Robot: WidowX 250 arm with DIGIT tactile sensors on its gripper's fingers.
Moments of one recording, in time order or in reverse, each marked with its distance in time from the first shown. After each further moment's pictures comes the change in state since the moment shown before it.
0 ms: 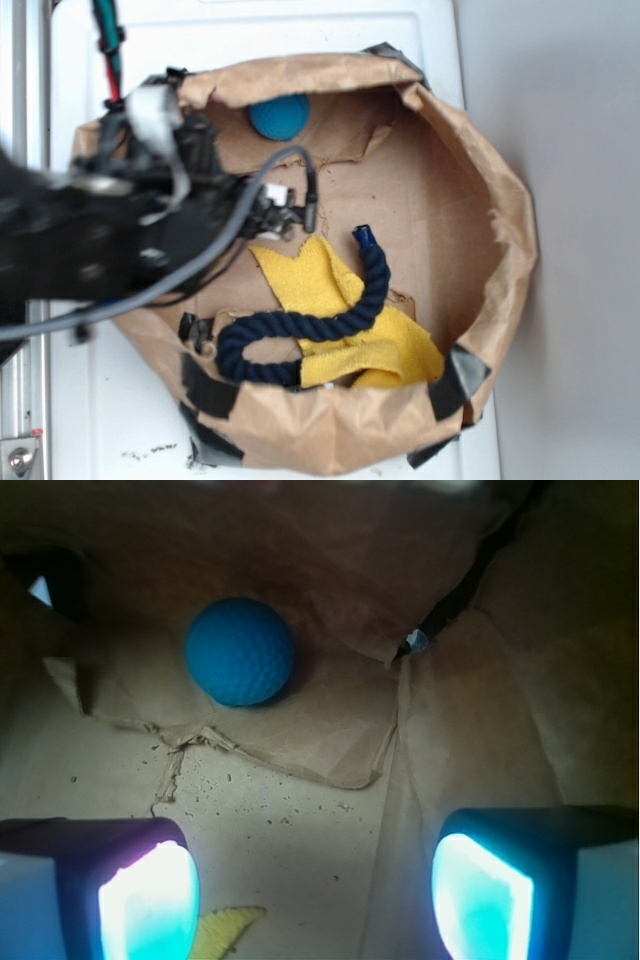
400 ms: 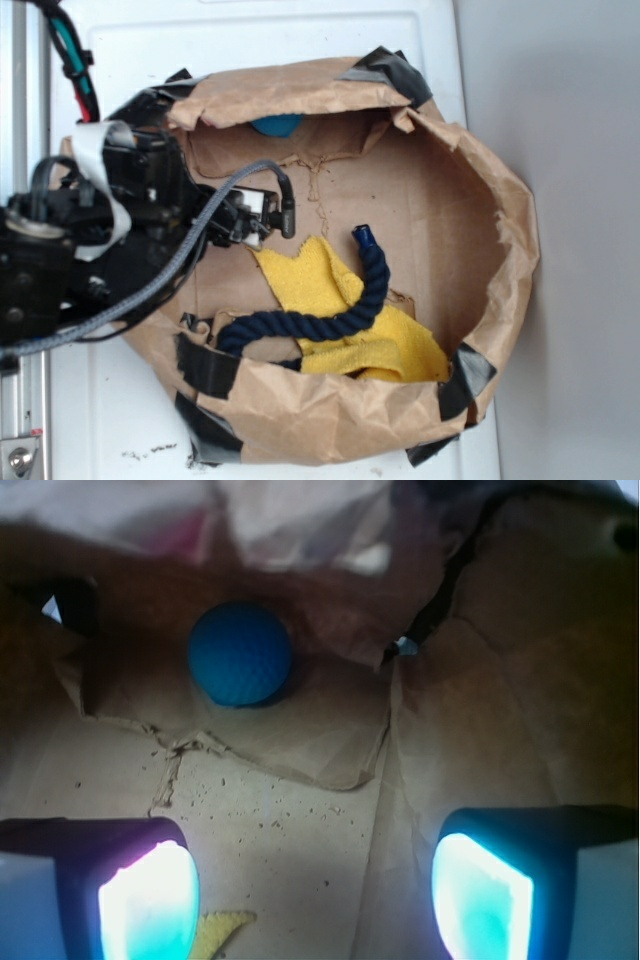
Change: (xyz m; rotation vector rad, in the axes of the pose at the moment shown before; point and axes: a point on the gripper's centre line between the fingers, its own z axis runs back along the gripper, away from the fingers) arm -0.013 0.023 -0.005 0.029 -0.023 0.007
